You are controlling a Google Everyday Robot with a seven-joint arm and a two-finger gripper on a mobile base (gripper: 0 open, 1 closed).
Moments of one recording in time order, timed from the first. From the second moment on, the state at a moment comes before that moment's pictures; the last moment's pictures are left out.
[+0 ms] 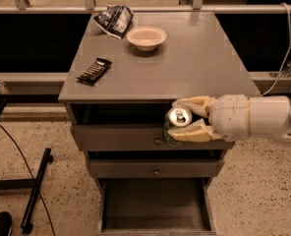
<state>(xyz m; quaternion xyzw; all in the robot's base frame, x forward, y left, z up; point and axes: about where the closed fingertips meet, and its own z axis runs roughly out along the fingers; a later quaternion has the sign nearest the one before) 0.472 -0.084 0.858 -0.58 0.59 0.24 0.51</state>
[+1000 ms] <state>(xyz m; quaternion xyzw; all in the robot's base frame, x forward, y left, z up) 0.470 -0.109 0.635 -0.52 0.66 0.25 0.49</state>
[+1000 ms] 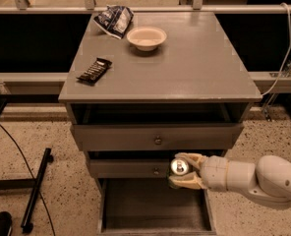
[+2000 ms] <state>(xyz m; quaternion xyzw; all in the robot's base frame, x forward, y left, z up) 0.472 -0.099 0.576 -0.53 0.66 0.26 0.47</state>
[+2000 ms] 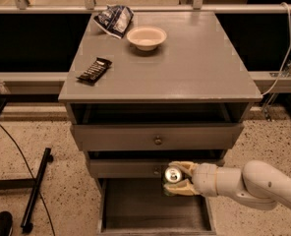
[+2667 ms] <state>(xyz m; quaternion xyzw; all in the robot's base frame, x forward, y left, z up) 0.459 -0.112 0.452 -0.53 0.70 0.25 0.42</state>
